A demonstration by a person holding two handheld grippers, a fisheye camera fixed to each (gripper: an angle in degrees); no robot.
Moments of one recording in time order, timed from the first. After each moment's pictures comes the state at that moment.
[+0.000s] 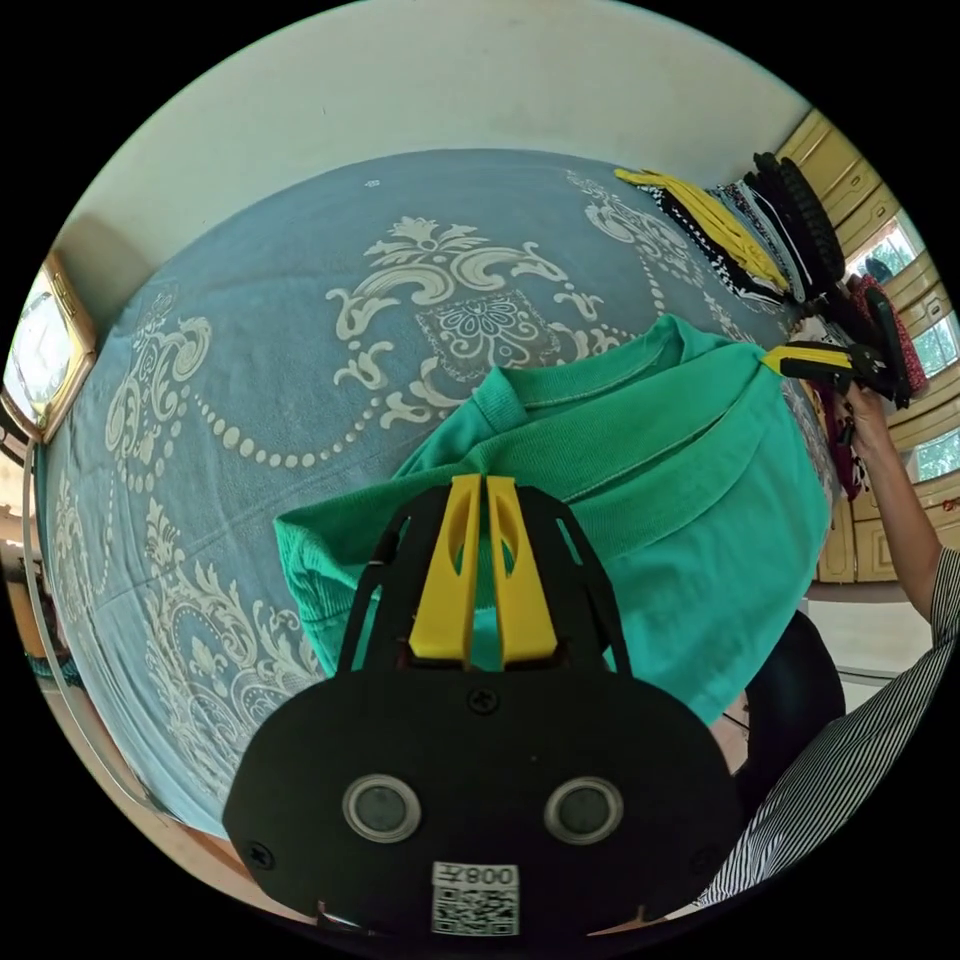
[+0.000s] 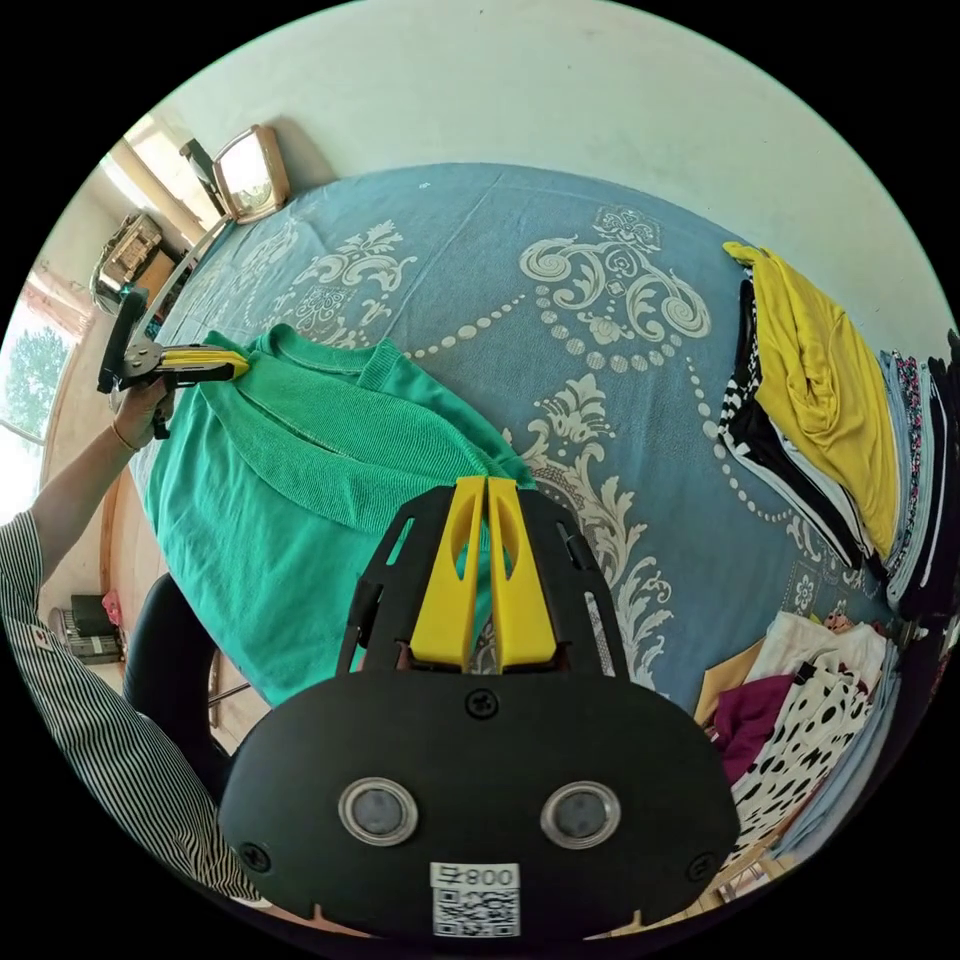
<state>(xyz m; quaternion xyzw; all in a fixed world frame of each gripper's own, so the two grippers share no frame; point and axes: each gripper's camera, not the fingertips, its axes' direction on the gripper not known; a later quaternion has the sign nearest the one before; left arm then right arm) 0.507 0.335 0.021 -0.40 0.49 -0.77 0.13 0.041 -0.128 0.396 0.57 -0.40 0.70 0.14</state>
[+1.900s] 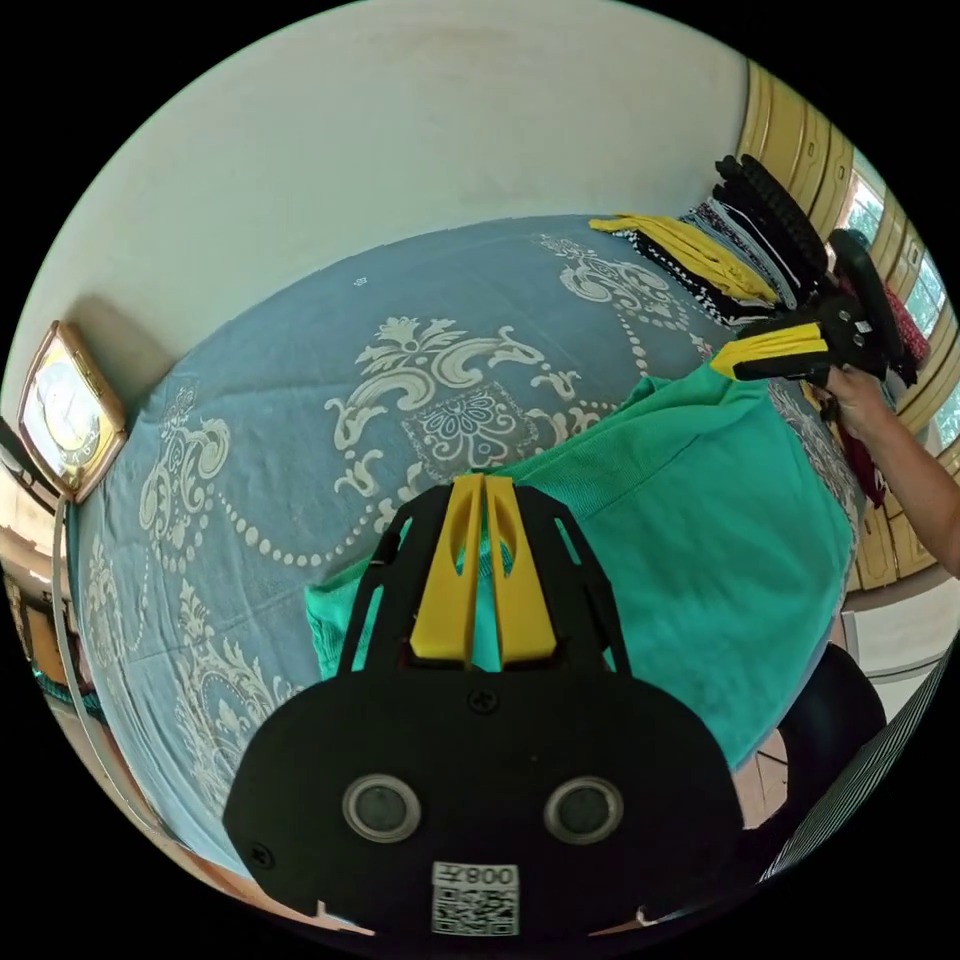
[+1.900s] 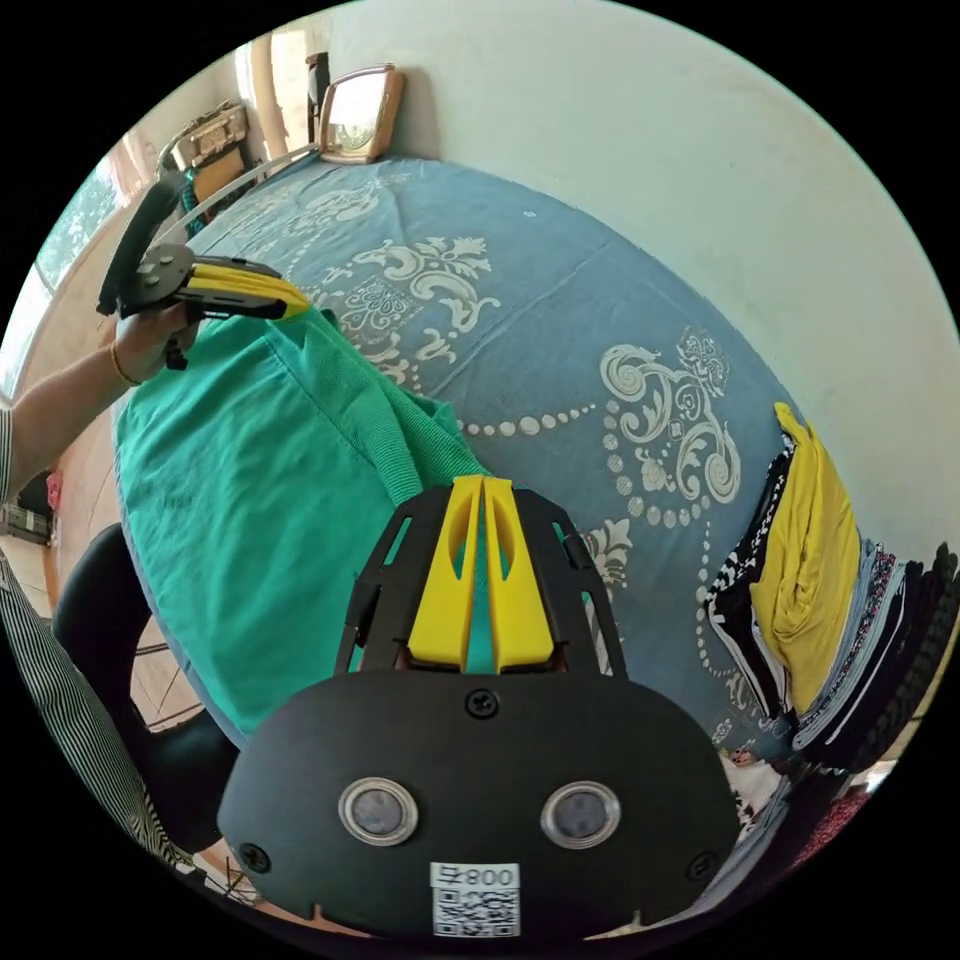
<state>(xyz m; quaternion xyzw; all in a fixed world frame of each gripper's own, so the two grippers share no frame) 0.441 0.317 0.041 -0.41 0.42 -0.78 0.23 0.085 0.009 0.329 0.58 -0.28 0.71 0.28</state>
